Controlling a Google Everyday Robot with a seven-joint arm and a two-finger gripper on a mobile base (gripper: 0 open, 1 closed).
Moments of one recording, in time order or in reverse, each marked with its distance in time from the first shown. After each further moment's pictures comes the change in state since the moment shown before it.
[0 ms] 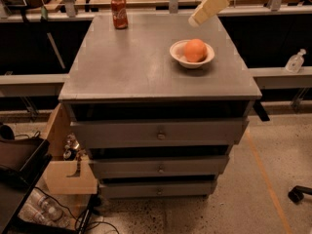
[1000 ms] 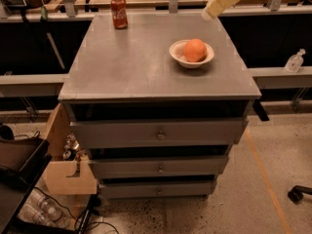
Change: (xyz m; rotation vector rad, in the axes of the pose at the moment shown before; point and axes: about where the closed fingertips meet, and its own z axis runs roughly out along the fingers) arm -0.004 0.005 -0.064 0.100 0.060 -0.022
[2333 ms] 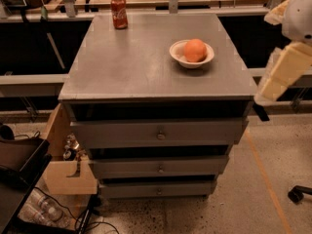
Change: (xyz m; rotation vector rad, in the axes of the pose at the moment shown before) arm 0.115 0.137 -0.114 -0.366 0.309 -0.197
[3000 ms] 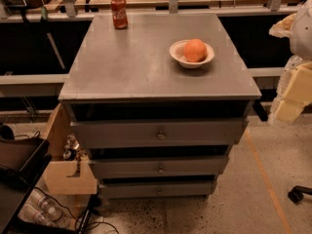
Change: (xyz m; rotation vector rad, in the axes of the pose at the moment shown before) arm 0.015 0.037 -0.009 -0.030 0.089 -0.052
